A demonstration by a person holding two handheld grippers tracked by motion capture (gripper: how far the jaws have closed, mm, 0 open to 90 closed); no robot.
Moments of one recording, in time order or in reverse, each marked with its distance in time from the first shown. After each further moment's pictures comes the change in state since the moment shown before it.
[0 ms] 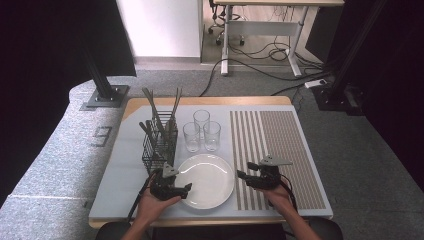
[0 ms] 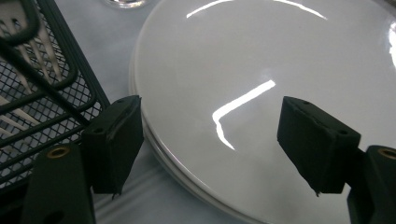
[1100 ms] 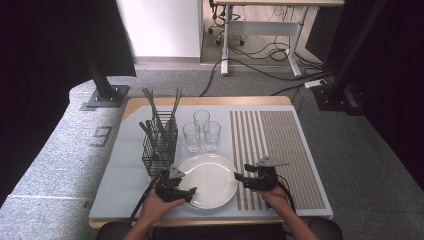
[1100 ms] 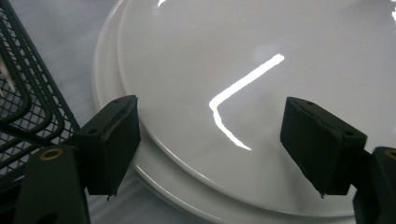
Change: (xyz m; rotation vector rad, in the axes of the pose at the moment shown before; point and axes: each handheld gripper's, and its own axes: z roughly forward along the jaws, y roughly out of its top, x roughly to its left) left arm -0.010 0.002 0.008 0.037 -0.044 0.041; right arm 0.008 -0.001 0.005 0.030 0.031 -0.009
